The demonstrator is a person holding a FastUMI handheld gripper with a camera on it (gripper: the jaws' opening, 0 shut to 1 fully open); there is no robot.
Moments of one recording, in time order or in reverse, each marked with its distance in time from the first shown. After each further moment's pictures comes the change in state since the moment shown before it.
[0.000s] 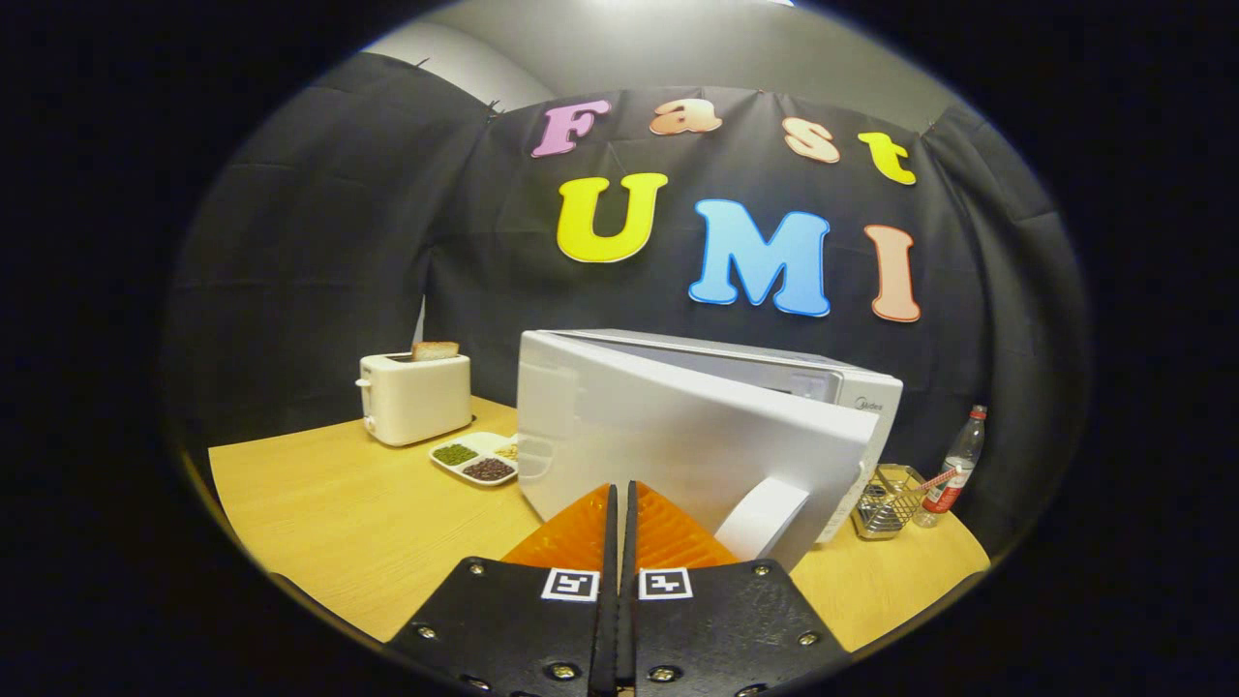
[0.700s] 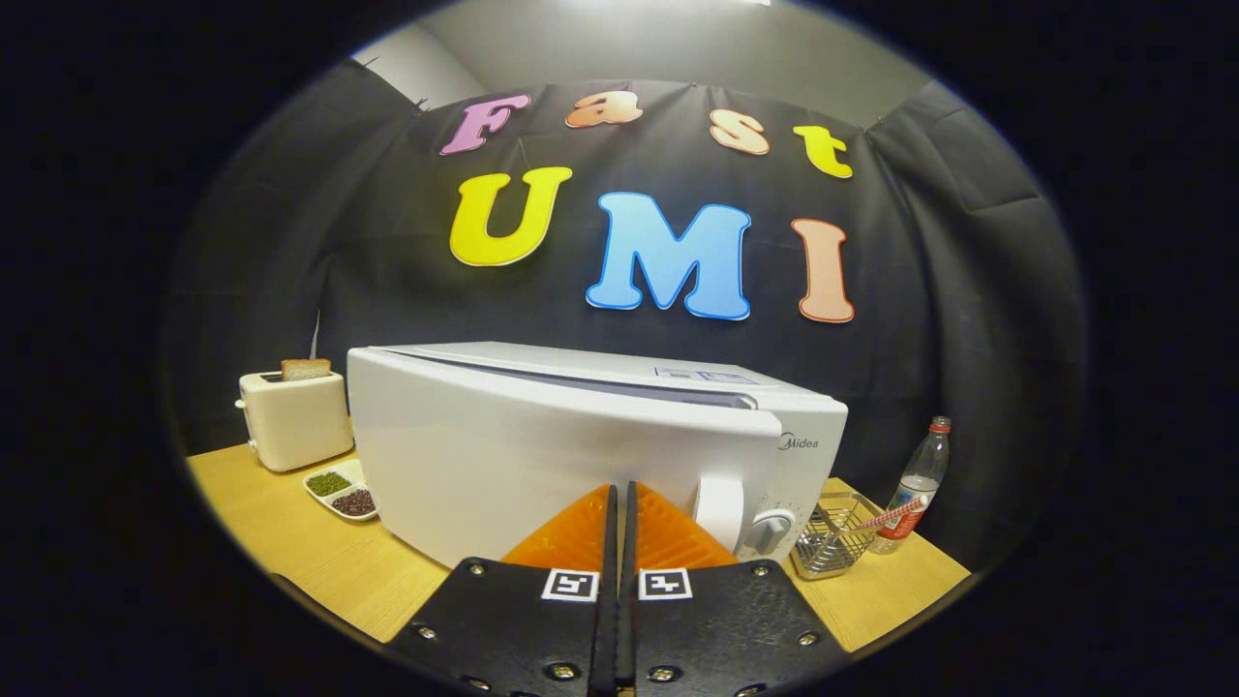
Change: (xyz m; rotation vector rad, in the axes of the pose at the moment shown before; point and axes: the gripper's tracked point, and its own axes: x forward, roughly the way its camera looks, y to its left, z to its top) arm 0.088 -0.101 0.008 0.043 -0.028 -0.218
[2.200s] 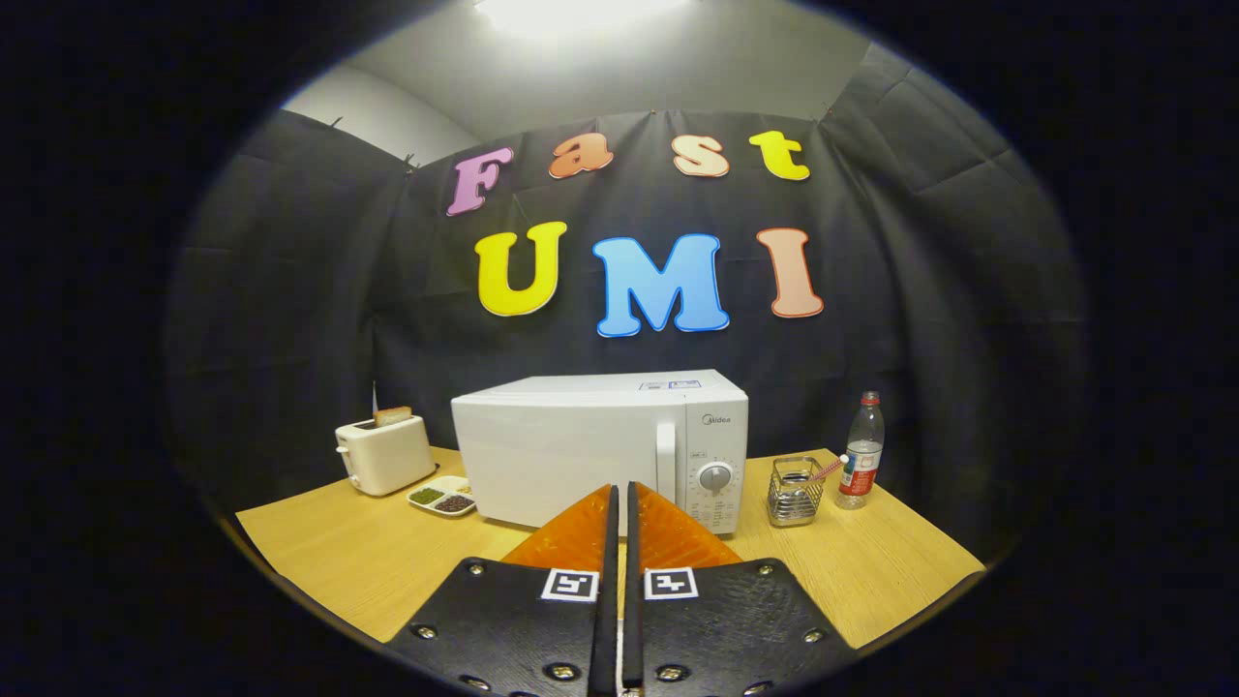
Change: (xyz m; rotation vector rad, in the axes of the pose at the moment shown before) arm -0.215 -0.018 0.029 0.133 -0.048 0.137
